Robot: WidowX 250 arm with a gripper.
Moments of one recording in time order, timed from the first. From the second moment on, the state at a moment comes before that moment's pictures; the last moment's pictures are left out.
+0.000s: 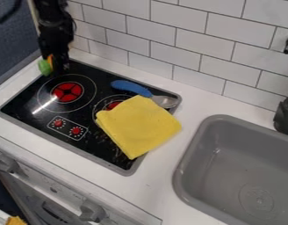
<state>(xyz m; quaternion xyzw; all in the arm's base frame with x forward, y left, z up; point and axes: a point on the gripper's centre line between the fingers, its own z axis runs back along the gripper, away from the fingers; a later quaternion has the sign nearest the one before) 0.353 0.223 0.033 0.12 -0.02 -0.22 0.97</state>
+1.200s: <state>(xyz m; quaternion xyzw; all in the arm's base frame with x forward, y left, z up) 0.235 0.237 0.006 0.07 0.05 -0.20 0.98</state>
